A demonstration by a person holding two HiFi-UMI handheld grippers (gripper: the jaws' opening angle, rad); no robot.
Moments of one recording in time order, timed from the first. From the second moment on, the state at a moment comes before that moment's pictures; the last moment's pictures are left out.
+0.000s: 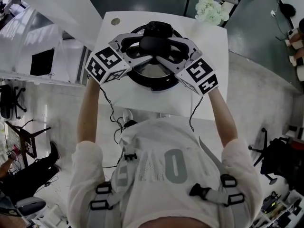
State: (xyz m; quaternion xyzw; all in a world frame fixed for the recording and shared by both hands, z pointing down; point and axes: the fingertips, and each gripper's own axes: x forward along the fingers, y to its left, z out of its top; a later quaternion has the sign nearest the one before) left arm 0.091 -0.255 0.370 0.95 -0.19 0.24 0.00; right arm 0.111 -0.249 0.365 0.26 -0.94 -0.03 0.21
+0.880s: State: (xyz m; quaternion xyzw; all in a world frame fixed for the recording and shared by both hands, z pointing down) left arm 0.077 -0.234 0.367 0.94 -0.21 0.26 -0.03; right arm 0.140 -0.263 0.363 0.30 -0.92 -0.05 0.26
